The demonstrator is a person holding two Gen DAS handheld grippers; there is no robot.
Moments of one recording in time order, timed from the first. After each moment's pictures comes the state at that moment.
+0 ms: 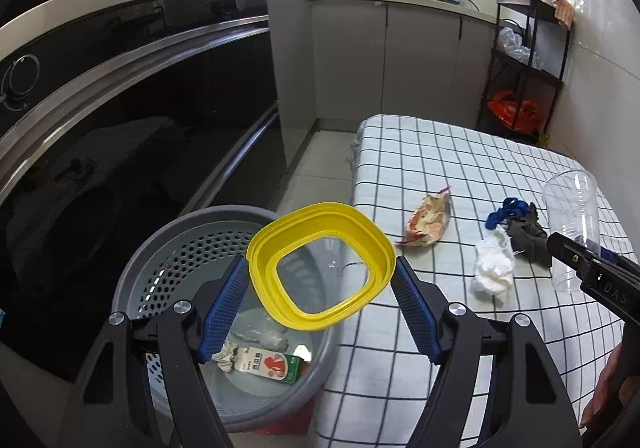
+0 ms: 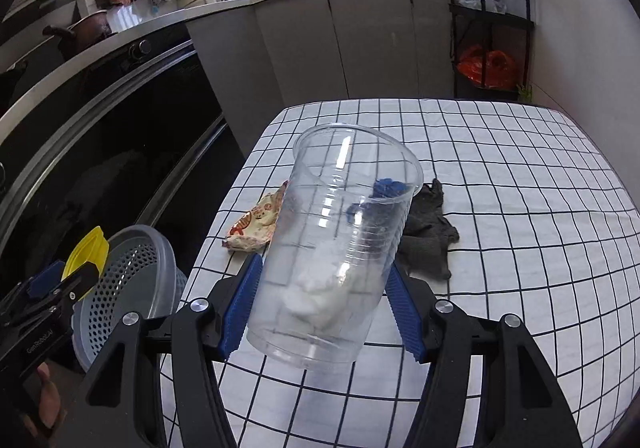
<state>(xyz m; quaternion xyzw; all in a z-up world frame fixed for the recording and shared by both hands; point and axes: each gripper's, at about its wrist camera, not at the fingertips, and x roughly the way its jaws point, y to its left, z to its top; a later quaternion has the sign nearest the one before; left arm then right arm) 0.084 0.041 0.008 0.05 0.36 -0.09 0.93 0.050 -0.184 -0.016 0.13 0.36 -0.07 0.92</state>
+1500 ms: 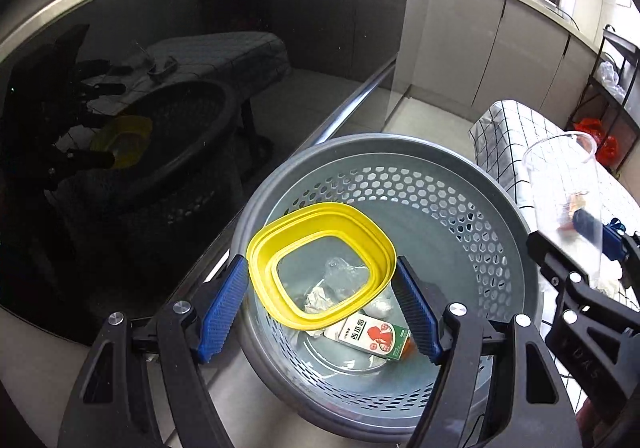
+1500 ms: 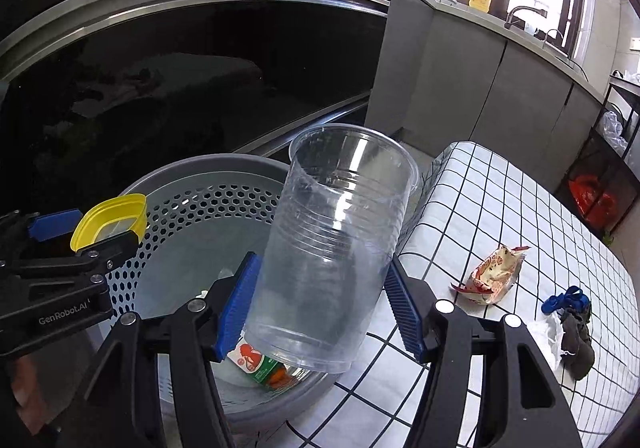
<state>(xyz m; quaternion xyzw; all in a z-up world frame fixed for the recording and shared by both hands) 0.114 0.200 -0.053 -0.03 0.43 0.02 0.90 0.136 0.050 -0.051 -0.10 0.37 0.07 0.92</state>
